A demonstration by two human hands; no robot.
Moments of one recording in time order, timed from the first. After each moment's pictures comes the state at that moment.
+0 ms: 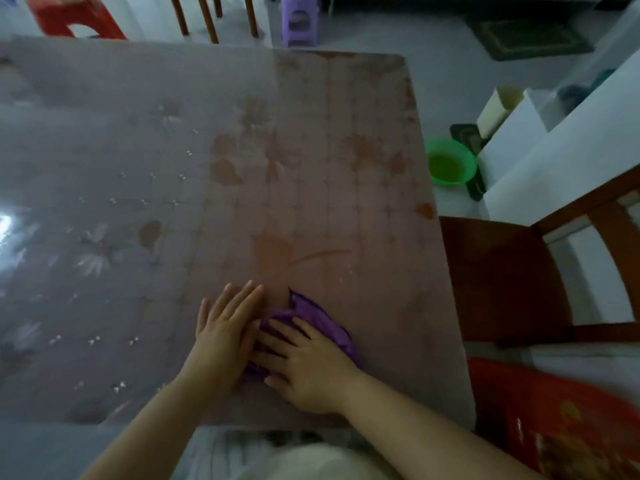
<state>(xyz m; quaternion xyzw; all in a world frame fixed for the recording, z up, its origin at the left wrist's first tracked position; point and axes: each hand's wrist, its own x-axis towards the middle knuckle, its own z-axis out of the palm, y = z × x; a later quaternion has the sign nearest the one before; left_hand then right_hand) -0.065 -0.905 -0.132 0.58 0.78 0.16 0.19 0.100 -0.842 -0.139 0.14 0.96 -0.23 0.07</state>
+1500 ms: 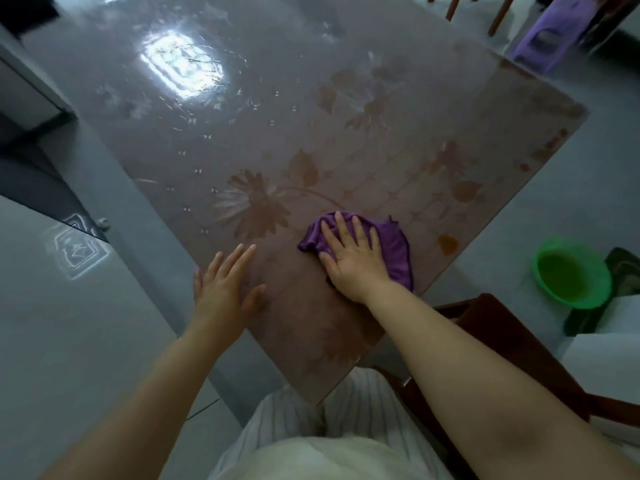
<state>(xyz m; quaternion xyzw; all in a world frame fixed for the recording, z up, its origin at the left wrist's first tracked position) 0.154 -0.909 -0.105 0.15 0.96 0.19 0.14 0.171 -0.685 -0.128 0.06 0.97 -0.16 0.19</state>
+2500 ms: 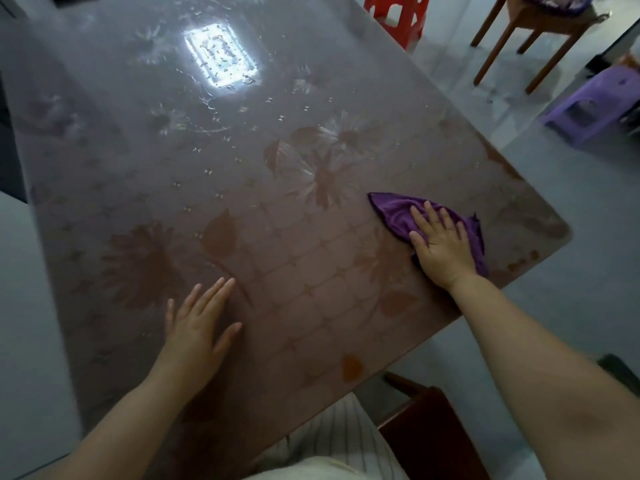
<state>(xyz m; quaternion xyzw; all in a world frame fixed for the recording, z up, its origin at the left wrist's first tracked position) 0.125 -0.742 -0.120 0.06 0.97 0.18 0.11 0.053 -0.349 -0.140 0.09 0.98 -0.10 0.13</state>
